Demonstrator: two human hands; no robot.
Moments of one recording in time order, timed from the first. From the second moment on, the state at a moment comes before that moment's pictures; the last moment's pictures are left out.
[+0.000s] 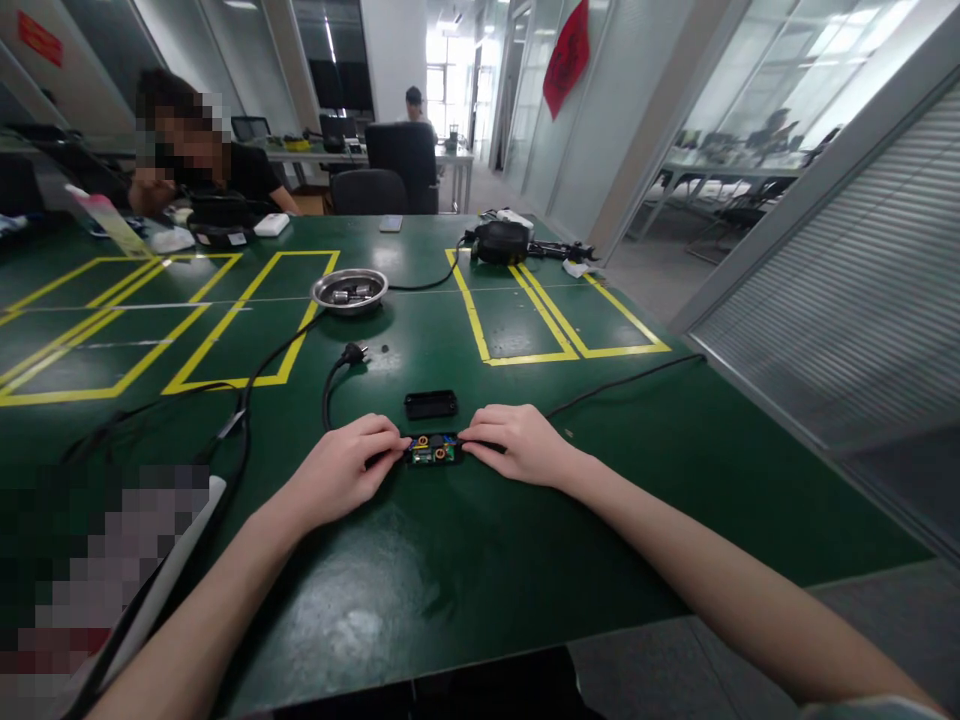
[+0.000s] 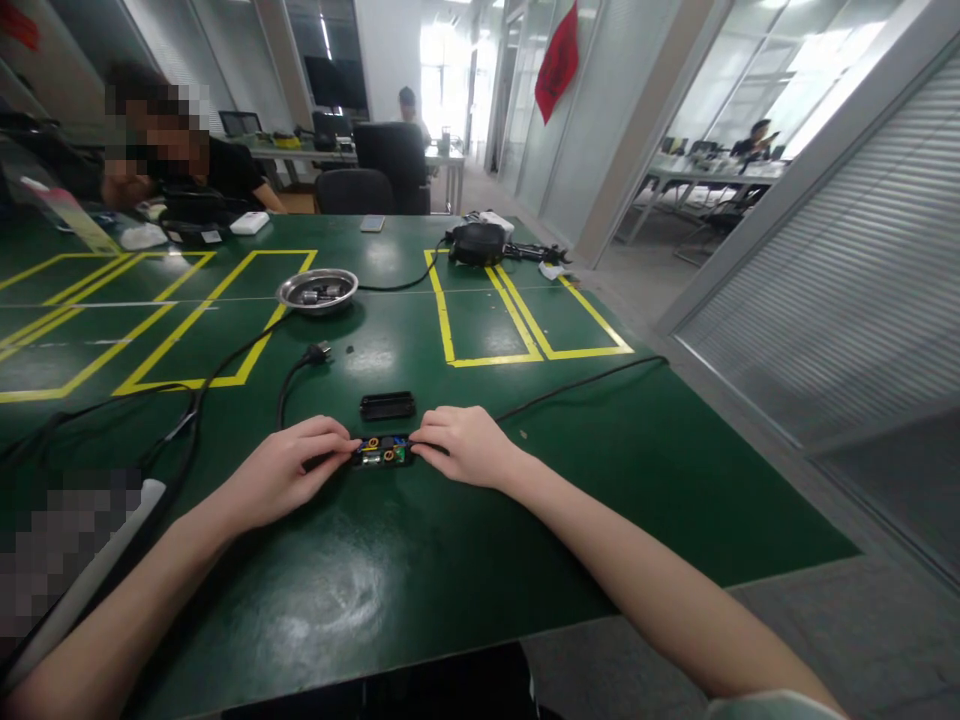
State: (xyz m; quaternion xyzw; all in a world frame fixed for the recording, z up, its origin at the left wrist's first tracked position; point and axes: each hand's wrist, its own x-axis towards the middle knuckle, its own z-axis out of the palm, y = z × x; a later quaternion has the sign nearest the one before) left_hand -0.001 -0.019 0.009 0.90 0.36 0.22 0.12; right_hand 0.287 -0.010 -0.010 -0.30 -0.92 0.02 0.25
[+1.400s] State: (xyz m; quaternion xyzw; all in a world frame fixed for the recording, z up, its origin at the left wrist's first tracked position) left_hand 0.025 -0.006 -0.001 0.63 0.52 0.44 0.38; right_hand 0.259 0.009 -0.028 -0.44 -0.63 0.43 0.47
